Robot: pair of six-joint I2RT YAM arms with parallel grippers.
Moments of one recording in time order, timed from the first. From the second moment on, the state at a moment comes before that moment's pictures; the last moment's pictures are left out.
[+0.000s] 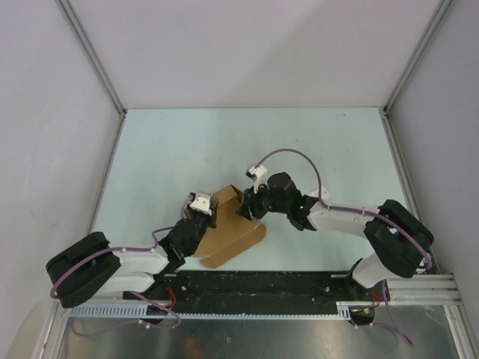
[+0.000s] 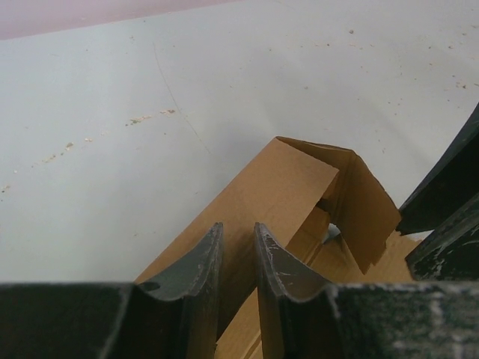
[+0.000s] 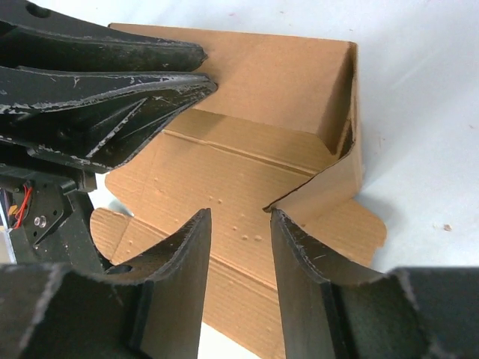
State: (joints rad) left arm -0.90 1.18 0.08 1.01 -0.55 -0.06; right arm 0.85 1.53 0.76 0.32 -0.28 0.32
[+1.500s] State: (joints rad) left arm -0.89 1.19 0.08 1.02 -0.54 -0.06; right arm 0.72 1.70 0.75 0.44 -0.34 -0.11
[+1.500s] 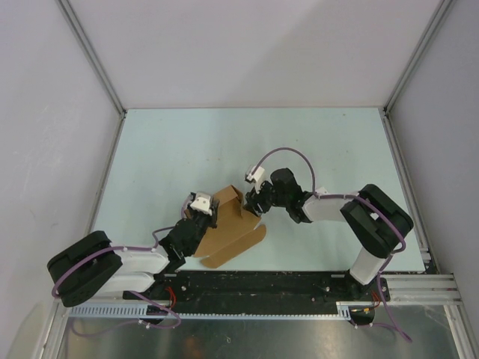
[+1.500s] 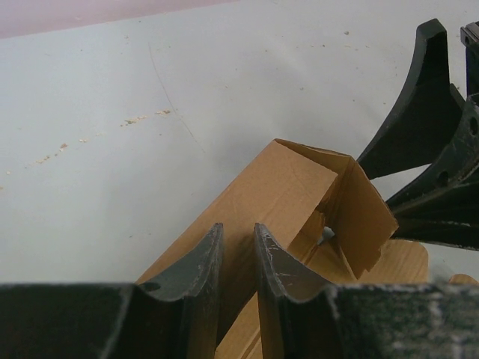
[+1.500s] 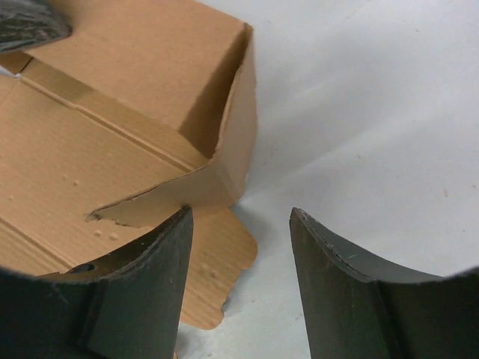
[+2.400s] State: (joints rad) left arm -0.89 1.19 0.08 1.02 -0.54 -0.06; right arm 0.75 1.75 0.76 0.57 -0.47 -0.17
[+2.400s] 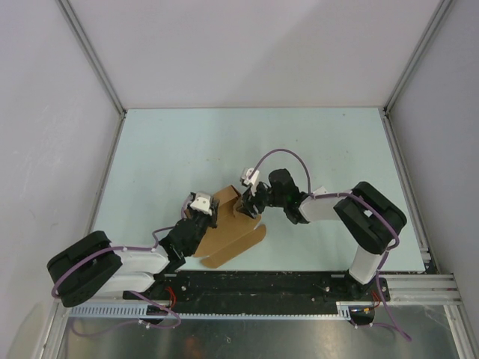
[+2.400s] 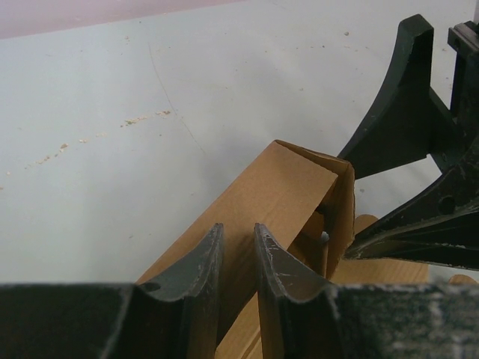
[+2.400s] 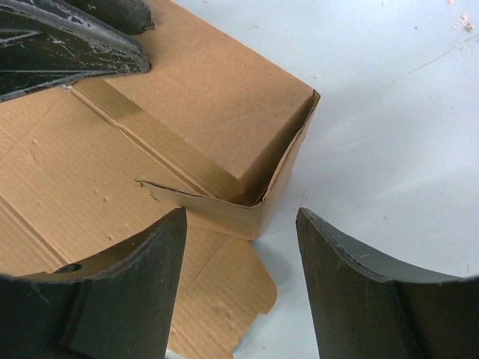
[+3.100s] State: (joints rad) left arm -0.89 1.18 0.08 1.01 -0.52 -0.07; right arm 0.77 1.84 0.81 0.62 -0.48 -0.20
